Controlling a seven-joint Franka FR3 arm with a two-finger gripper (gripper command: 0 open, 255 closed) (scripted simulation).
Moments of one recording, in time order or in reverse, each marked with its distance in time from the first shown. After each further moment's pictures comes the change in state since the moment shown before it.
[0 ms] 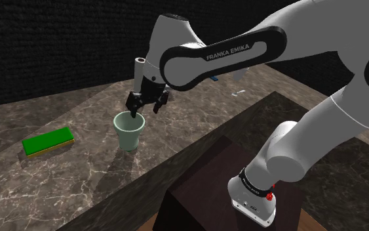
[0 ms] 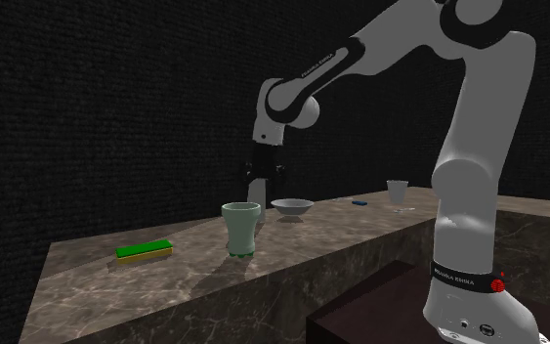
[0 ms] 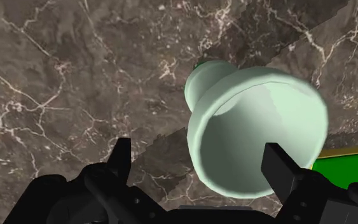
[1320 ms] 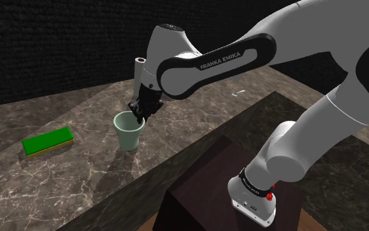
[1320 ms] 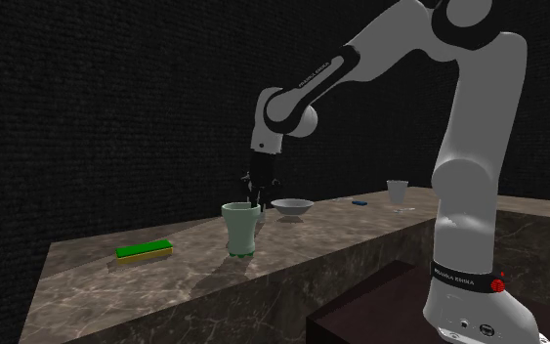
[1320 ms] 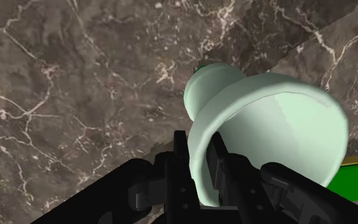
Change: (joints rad) arm 0.001 0.048 0.011 -0.020 -0.011 0.068 0.014
